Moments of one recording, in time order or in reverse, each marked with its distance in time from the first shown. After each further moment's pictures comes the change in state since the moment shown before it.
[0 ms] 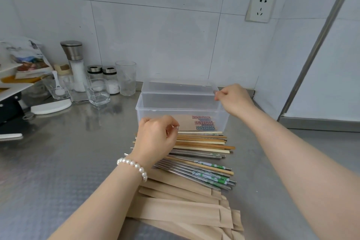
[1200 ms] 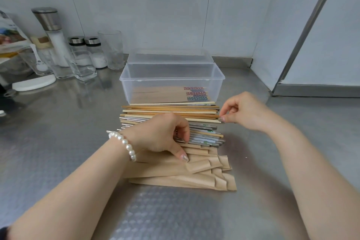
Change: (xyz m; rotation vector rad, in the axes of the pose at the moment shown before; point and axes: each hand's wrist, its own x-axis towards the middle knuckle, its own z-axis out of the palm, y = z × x) left_hand -0.015 0.031 0.007 -0.037 -0.881 -0.032; right_hand -0.077 0.071 0.001 0.136 -0.356 -0.096
